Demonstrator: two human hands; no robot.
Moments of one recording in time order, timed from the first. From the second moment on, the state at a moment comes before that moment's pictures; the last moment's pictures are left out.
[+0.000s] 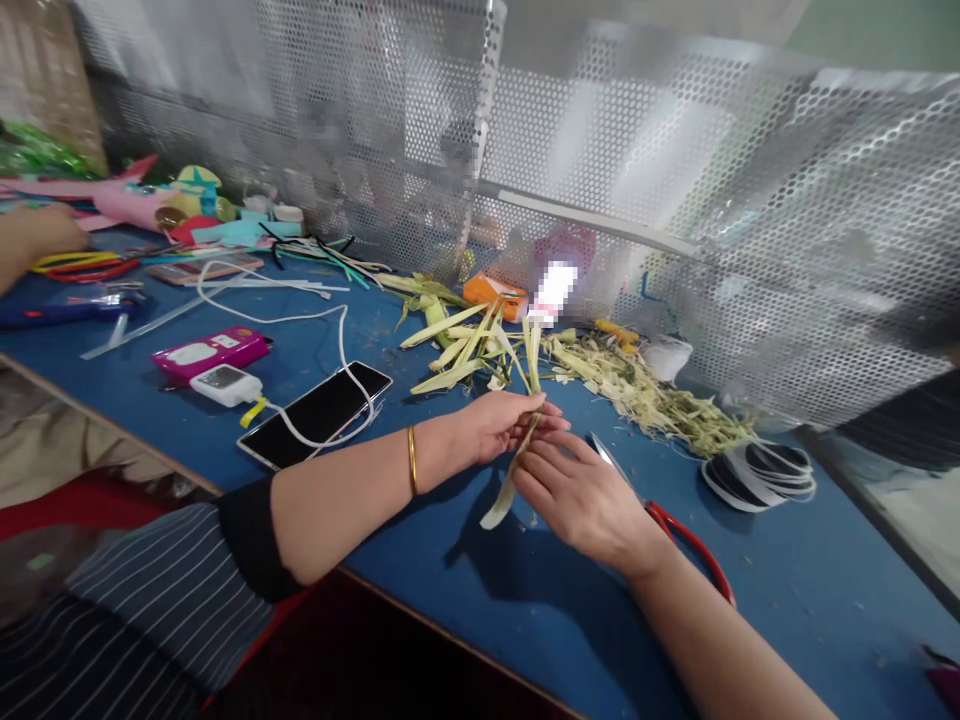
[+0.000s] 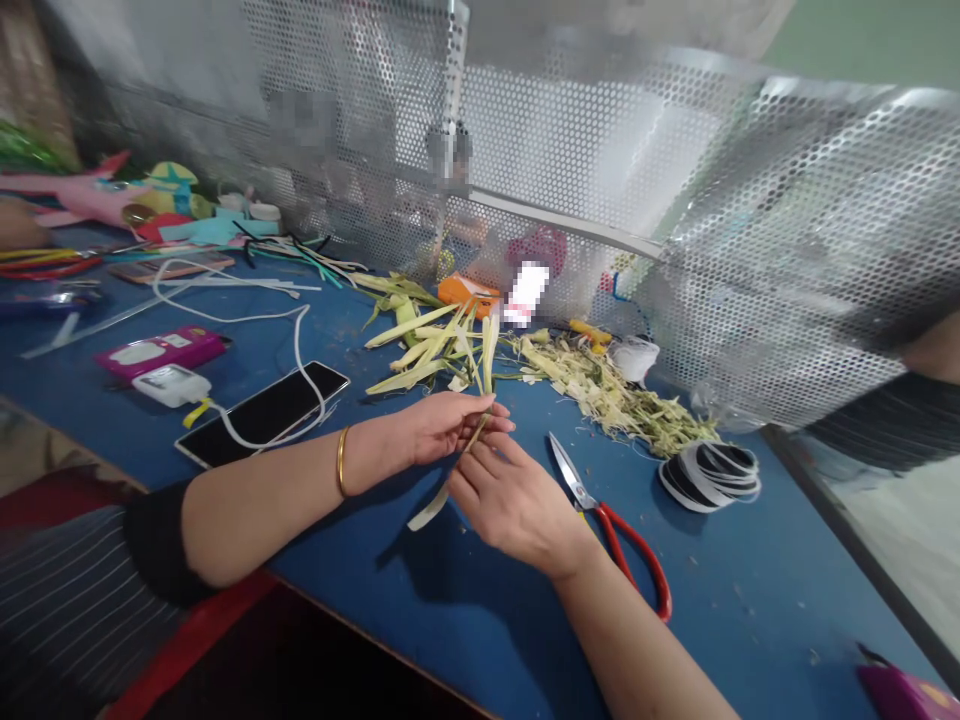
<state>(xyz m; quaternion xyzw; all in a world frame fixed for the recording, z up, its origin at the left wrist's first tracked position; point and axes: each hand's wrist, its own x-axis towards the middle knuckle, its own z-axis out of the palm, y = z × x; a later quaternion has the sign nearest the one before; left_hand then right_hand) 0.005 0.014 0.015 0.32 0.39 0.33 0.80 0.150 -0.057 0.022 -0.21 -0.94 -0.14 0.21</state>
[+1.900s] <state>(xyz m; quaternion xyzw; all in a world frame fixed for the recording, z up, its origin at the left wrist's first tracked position) 0.017 -0.012 0.013 0.48 0.34 0.28 0.76 0.173 -0.028 0.020 -0.53 -0.58 0.32 0.53</state>
